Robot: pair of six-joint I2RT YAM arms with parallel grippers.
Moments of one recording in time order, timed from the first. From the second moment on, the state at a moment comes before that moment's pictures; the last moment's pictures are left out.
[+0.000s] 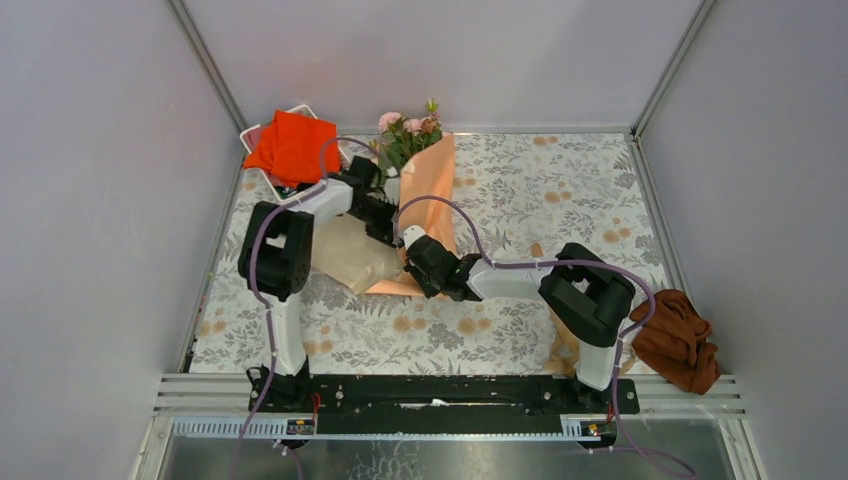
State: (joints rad) left arm -0.30 2.03 1.39 -0.65 0.70 0.20; right arm 0.98 1.86 1.04 -0.06 0.19 0.18
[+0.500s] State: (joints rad) left arm -0.15 1.69 1.39 -0.53 0.79 0.06; right arm 0.98 1.86 1.05 -0.06 0.19 0.18
